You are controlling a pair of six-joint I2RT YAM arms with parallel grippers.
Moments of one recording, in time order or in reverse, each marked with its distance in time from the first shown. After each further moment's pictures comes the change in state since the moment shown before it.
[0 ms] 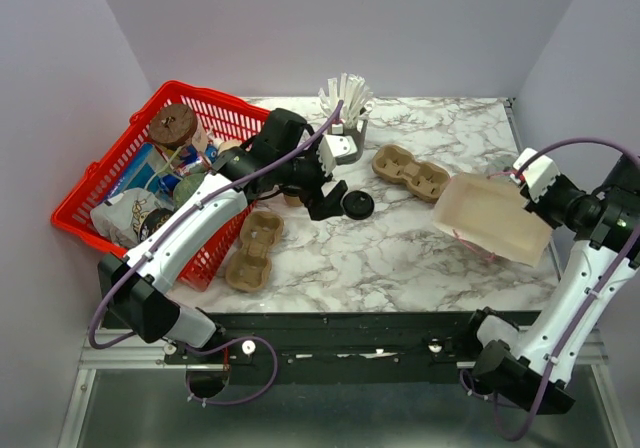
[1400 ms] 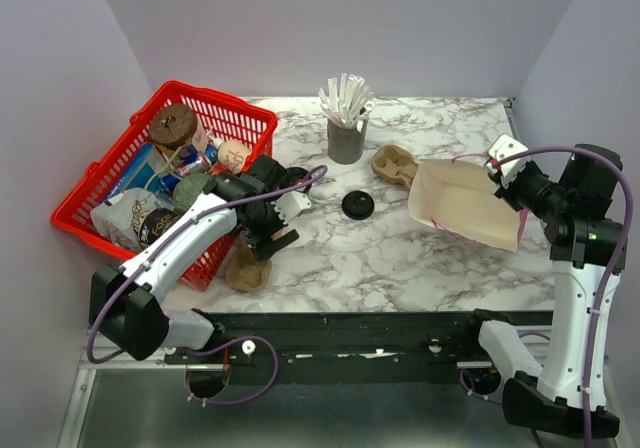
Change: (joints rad) left arm 0.080 -0.133 -0.320 -0.380 -0.478 0.137; right arm 0.424 -0.098 -0.158 0.404 0.101 0.441
